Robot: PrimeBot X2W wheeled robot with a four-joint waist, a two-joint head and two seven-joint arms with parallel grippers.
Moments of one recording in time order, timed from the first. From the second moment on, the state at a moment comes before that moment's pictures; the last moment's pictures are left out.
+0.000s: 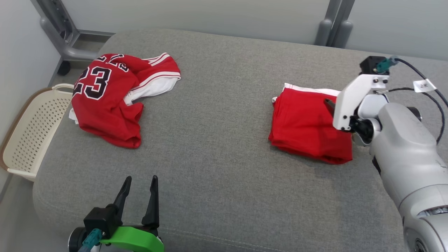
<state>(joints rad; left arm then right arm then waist) -0.03 0.06 -0.14 0.29 -0.28 -0.11 -0.26 -0.95 -0.12 0.10 1.13 0.31 0.13 0.37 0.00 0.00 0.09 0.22</state>
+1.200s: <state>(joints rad) -0.05 0.06 -0.16 0.28 -0.26 -0.11 -0.26 -0.94 -0.12 -0.28 1.28 0.09 0.13 0.32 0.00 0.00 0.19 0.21</state>
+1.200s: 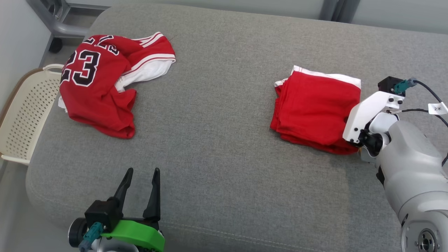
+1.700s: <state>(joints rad) -0.06 0.07 -0.18 0.23 -0.25 -0.11 -0.26 -0.96 -0.17 -0.17 1.24 -0.03 0.13 0.33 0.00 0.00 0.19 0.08</state>
